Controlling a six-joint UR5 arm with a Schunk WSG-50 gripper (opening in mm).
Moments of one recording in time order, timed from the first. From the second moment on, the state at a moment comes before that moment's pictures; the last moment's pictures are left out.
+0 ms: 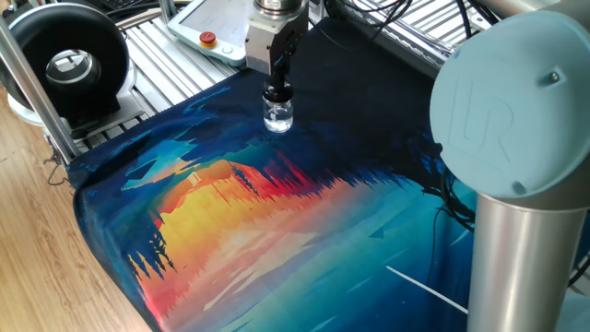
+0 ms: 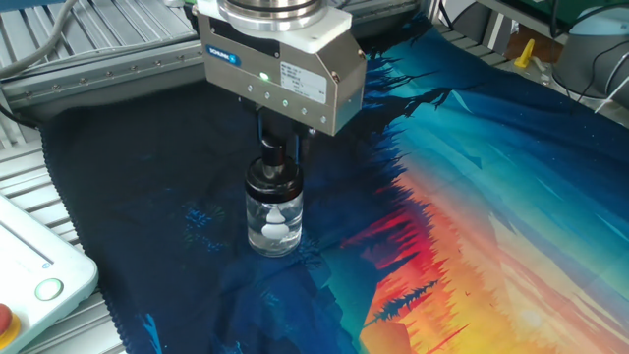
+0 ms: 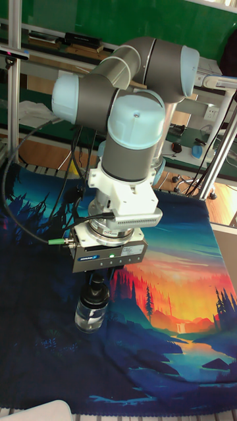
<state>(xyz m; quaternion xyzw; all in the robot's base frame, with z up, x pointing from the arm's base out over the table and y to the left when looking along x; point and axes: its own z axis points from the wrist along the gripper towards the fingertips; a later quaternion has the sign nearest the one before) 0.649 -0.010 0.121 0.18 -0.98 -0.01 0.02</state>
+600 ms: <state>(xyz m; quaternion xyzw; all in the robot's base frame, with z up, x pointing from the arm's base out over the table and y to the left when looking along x) 0.655 -0.016 0.122 0.19 -0.98 0.01 0.01</state>
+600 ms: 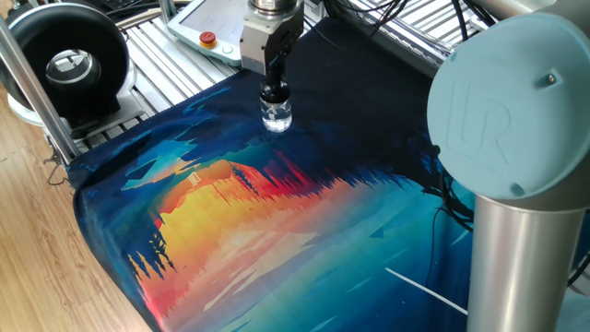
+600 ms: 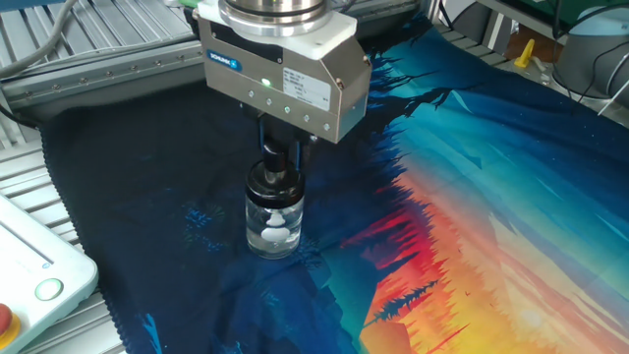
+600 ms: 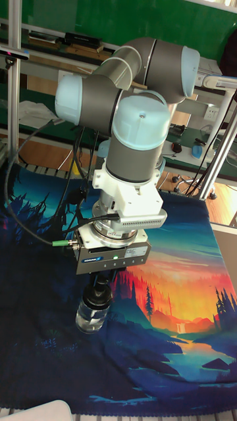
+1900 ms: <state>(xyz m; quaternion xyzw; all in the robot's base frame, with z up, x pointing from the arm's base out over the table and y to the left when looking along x) 0.666 -0.028 0.122 0.32 -0.95 0.02 -0.01</state>
